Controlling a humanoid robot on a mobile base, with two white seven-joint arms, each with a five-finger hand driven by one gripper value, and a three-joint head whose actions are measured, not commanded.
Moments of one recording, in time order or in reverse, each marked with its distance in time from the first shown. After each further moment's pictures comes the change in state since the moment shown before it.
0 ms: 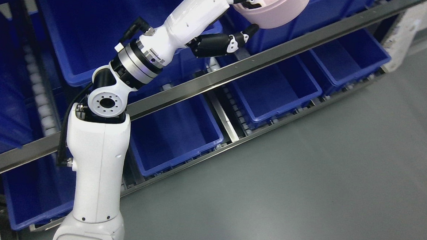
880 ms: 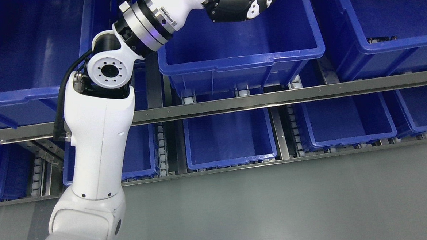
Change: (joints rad) left arm -0.143 0.000 -0.059 -0.004 -0.007 0.140 -0.013; right arm 0.000 0.000 0.000 0.000 0.000 0.000 0.000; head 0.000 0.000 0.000
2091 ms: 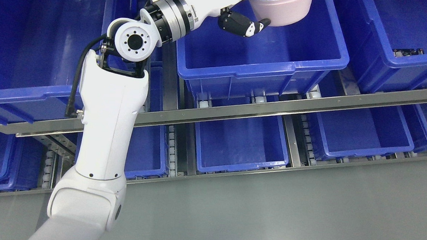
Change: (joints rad) left arm -0.095 0.000 -0.065 0.228 -0.136 0.219 -0.216; right arm 0.000 0.000 0.000 0.000 0.000 0.000 0.000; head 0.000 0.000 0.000
